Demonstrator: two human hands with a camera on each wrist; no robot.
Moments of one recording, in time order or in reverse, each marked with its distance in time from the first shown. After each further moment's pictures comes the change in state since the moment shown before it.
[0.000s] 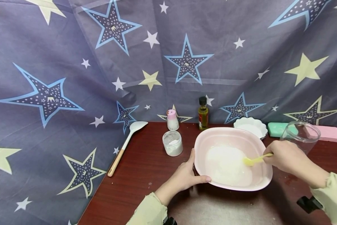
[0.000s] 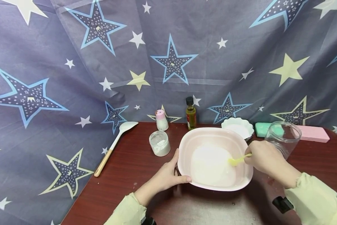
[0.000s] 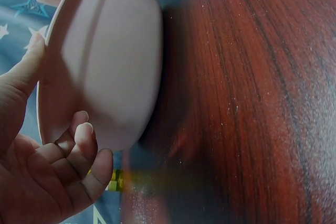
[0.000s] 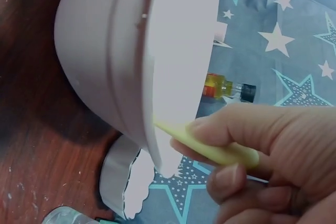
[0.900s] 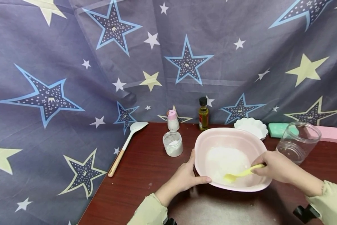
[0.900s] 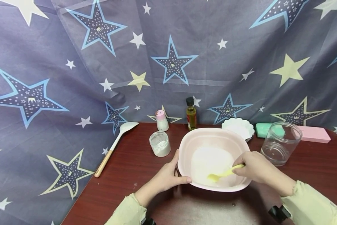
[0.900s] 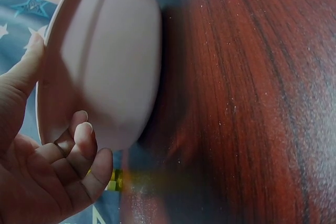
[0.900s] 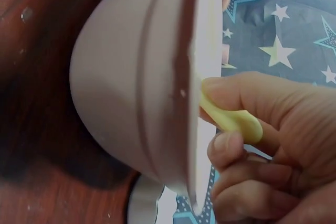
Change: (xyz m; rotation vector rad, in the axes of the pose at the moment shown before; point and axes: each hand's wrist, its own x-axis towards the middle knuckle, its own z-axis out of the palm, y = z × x) left_hand 0.001 0.000 0.000 -0.011 -0.001 -0.001; right_hand -0.005 -0.009 0.026 0.191 -0.070 -0.131
